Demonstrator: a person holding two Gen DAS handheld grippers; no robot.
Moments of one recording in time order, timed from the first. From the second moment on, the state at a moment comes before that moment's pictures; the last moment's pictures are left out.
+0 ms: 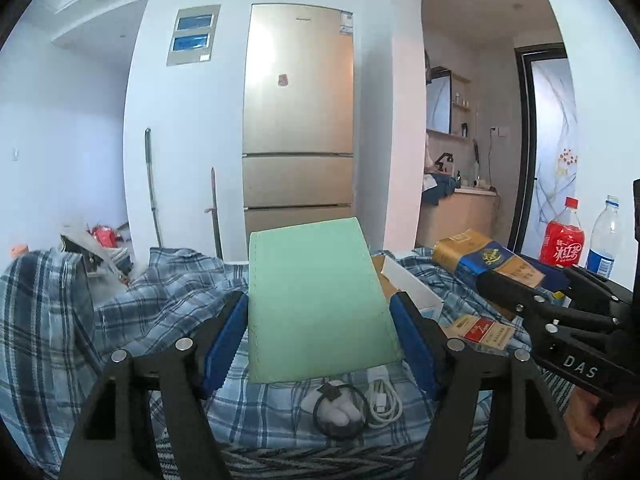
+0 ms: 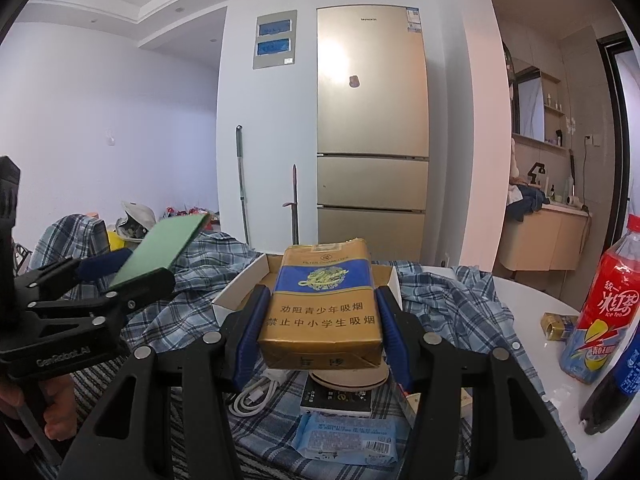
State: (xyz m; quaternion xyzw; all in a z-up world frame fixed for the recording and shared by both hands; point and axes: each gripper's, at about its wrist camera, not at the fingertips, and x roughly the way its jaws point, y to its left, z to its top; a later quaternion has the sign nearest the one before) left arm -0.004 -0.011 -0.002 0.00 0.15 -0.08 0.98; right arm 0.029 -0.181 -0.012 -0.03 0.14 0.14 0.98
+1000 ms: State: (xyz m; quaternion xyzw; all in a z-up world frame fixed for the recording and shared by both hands) left arm 0.015 -0.026 0.127 0.00 0.05 -0.08 0.99; right arm 0.050 -0.193 0.118 0.01 0.02 0.08 1.00
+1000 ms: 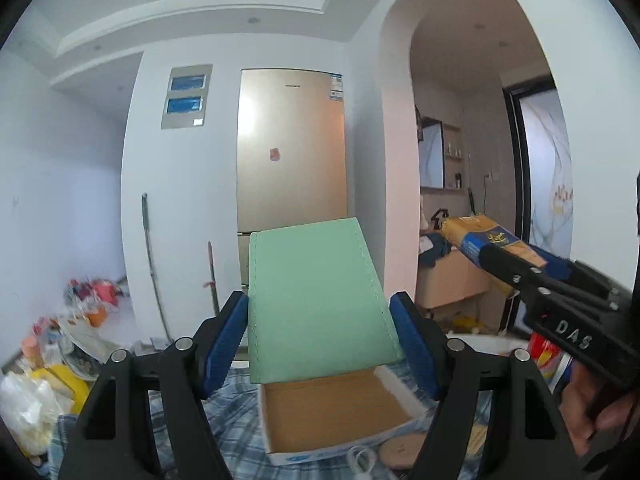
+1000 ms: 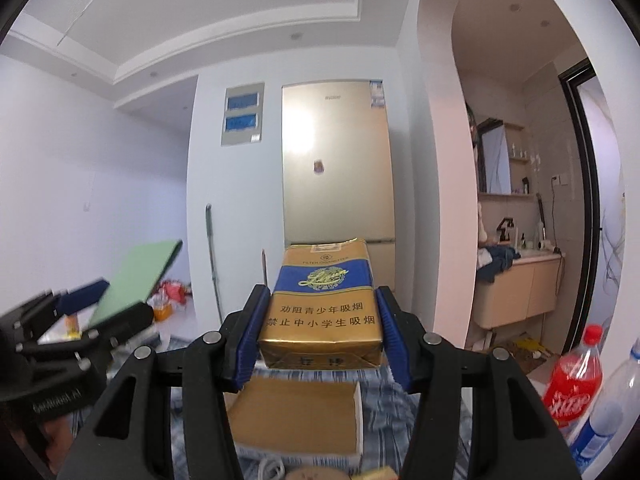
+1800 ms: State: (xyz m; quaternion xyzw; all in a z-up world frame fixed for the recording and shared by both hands) left arm 0.148 -0.033 0.070 0.04 0.23 -0.03 0.97; right arm 0.154 -0.181 0.041 0.01 0.17 0.09 0.98
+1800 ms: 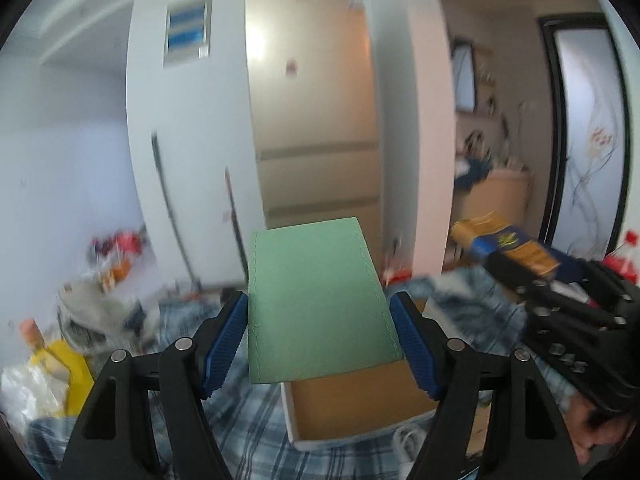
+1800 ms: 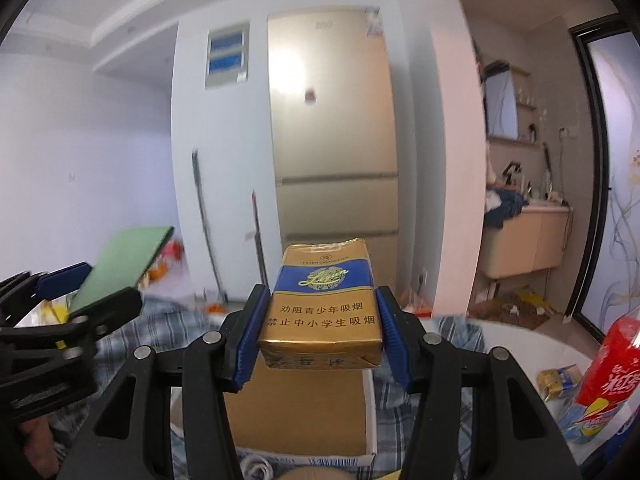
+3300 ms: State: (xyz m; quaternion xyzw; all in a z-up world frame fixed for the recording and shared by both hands) left arm 0.189 -0.017 -0.008 0.05 0.32 -0.05 0.95; right arm 0.209 -0.184 -0.020 0.01 0.35 0.09 0.93
